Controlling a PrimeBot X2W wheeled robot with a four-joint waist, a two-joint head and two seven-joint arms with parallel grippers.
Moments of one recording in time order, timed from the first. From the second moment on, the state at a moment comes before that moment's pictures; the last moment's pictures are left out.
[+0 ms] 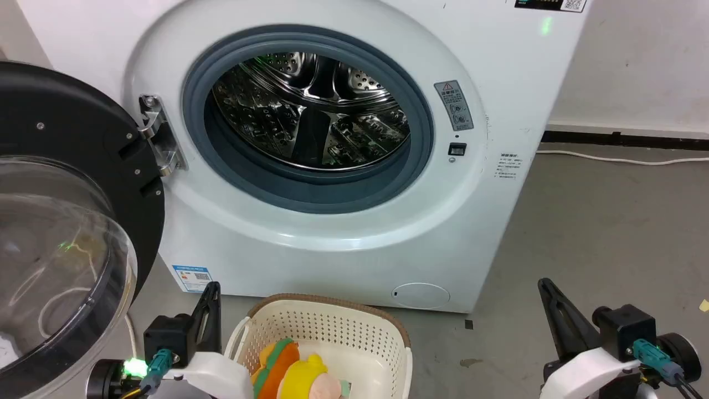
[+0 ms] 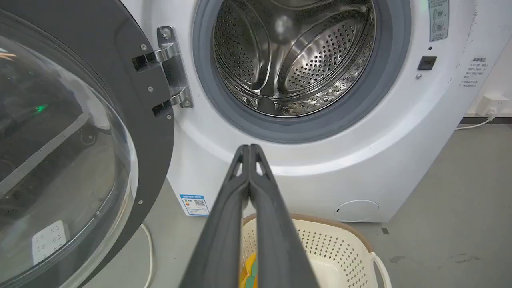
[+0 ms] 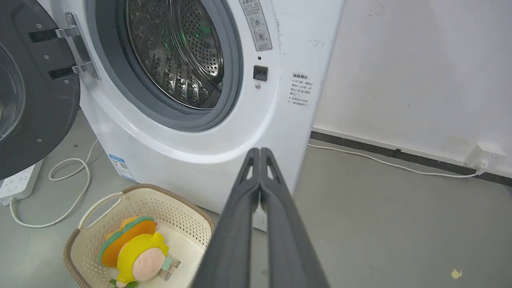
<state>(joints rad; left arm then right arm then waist) 0.02 0.05 0.00 0.00 0.00 0.01 0.00 0.01 -0.05 0.00 0.00 0.01 0.13 0.00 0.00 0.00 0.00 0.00</state>
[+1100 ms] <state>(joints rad) 0.02 0.05 0.00 0.00 0.00 0.01 0.00 0.01 -0.05 0.00 0.00 0.01 0.13 0.00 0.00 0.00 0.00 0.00</state>
